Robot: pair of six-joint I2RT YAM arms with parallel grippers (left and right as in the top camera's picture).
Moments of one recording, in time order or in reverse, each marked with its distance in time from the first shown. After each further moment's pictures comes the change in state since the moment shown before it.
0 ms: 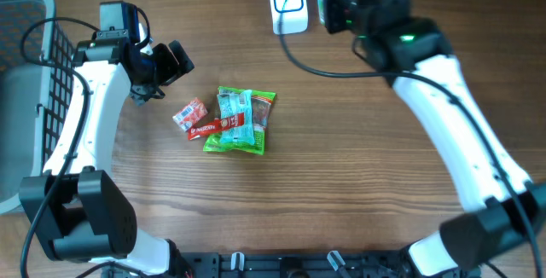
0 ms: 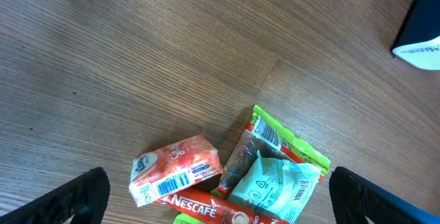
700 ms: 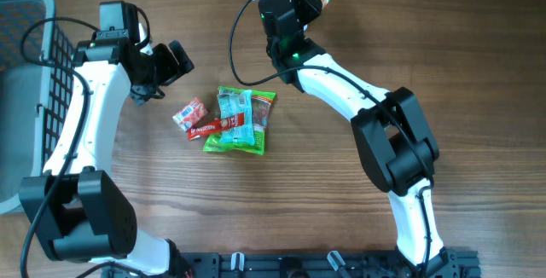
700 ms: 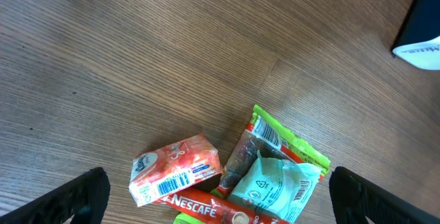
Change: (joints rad) left arm 0.000 0.000 0.000 0.000 0.000 0.000; right arm 0.157 0.528 -0.010 0.754 0.593 -0.641
